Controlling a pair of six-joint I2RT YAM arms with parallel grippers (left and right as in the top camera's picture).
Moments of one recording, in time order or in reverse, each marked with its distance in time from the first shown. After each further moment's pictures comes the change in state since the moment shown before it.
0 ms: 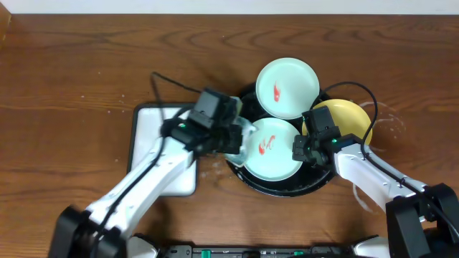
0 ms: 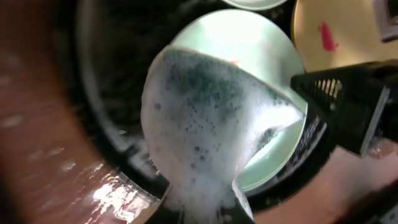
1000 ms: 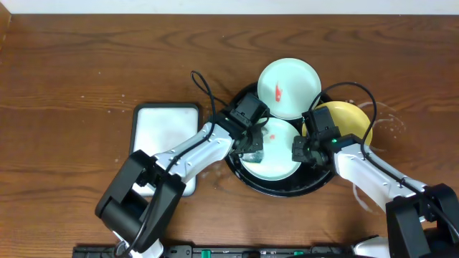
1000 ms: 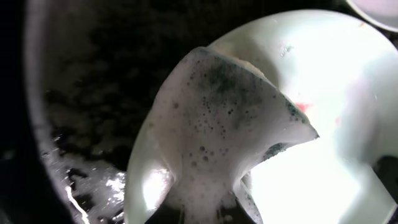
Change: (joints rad) left arm -0.112 0.309 0.086 0.083 -0.214 -0.306; right arm 0.000 0.000 0.000 -0.010 -0.020 -0.015
